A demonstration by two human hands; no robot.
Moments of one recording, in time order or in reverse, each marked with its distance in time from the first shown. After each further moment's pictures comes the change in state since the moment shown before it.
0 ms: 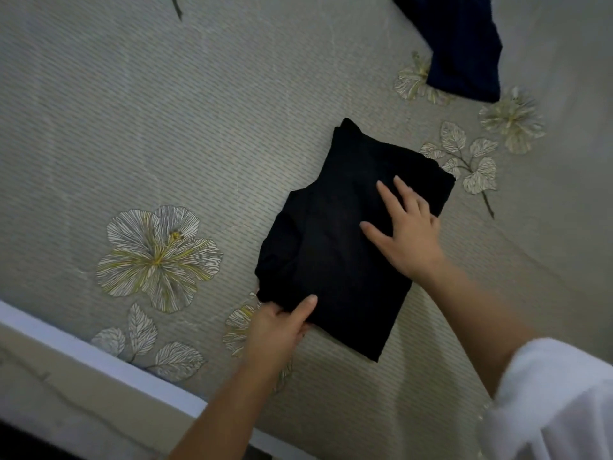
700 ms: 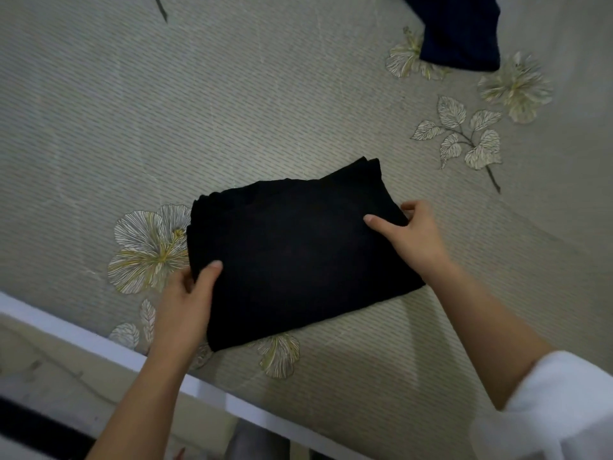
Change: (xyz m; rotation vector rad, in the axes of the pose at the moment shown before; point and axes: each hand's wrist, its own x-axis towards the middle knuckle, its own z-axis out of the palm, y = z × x) left_hand 0.011 0.019 -0.090 0.201 0.384 0.280; right_hand -0.023 0.002 0.006 0.689 -0.012 0.479
